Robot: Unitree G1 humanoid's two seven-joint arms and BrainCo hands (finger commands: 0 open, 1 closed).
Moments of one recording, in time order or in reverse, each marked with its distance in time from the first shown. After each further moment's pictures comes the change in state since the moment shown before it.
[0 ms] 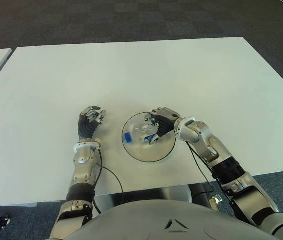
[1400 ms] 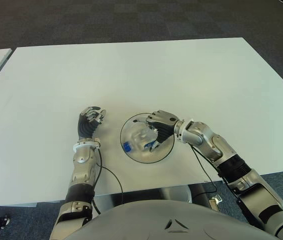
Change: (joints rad) left arm 0.013 -0.004 -0.001 -0.053 0.004 0.056 0.010; right arm -0.039 -0.081 0.047 0.071 0.023 -0.273 -0.088
